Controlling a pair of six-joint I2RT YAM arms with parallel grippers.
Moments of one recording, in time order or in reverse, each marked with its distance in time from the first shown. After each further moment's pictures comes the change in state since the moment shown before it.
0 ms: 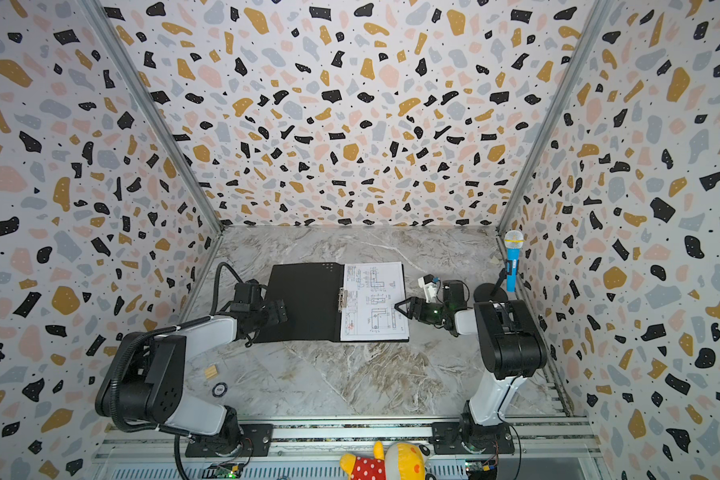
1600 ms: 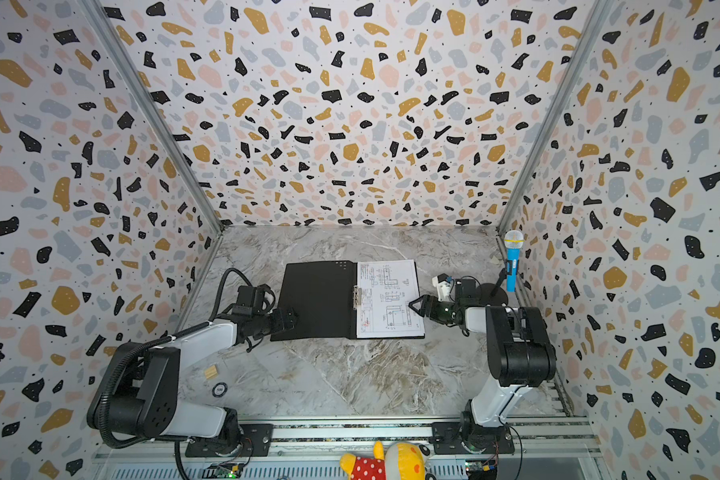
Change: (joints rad) left arm -0.035 -0.087 -0.038 -0.086 0.210 -0.008; right arm -0.083 -0.062 0.032 -0.210 0.076 -0.077
